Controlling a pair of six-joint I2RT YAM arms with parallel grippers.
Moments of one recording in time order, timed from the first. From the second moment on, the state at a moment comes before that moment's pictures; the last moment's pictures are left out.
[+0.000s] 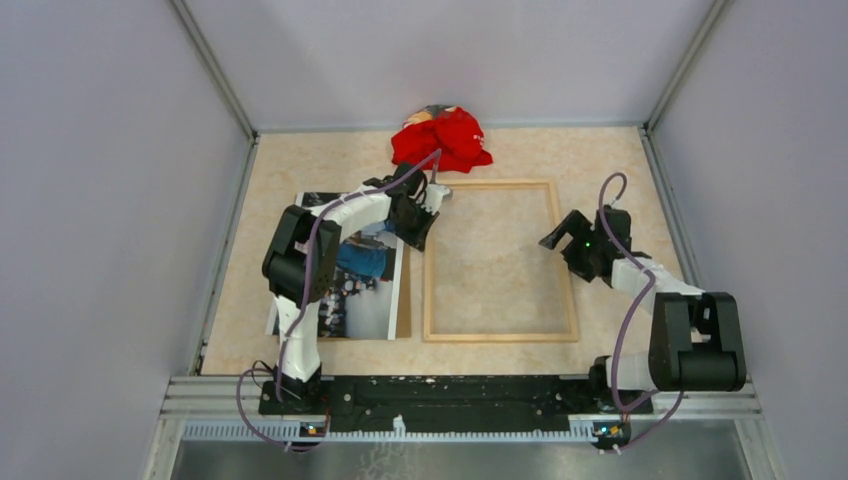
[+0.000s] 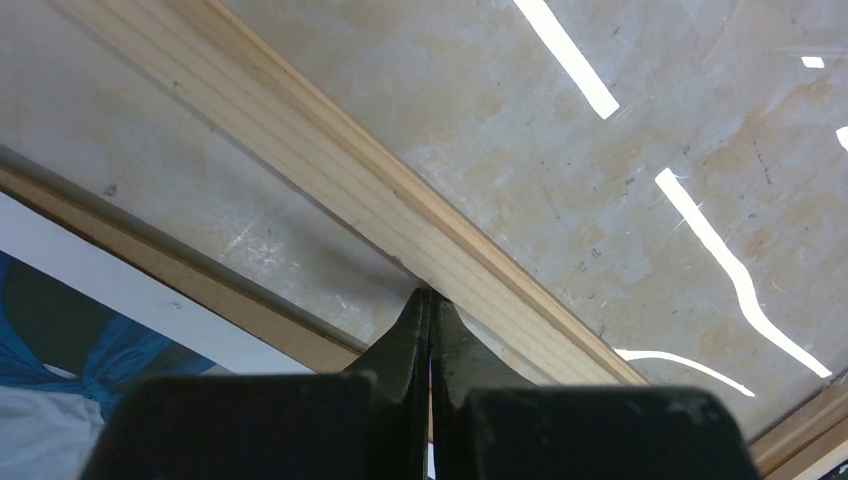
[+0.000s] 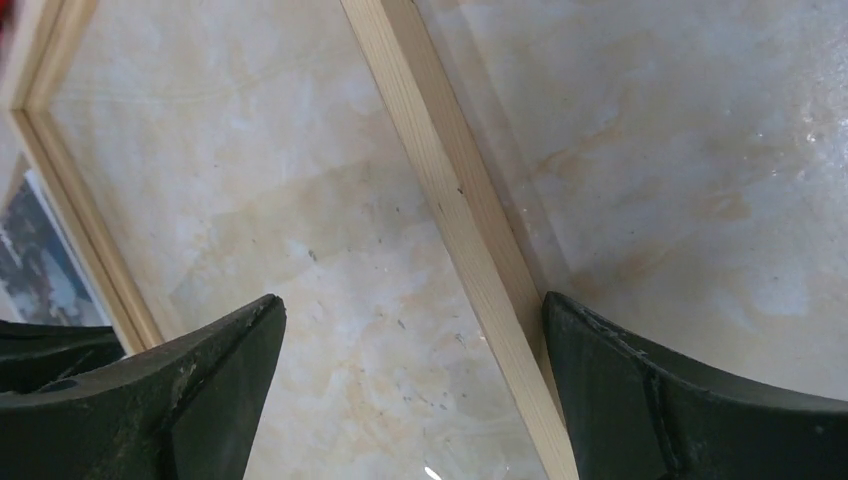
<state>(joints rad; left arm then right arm) -0.49 2.03 1.44 -0.58 0.32 0.19 0.02 1.37 0.59 -0.07 -0.16 0.70</state>
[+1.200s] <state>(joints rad) -0.52 2.04 1.46 -0.58 0.27 0.21 0.33 1.17 0.51 0.66 -0.73 1.46</state>
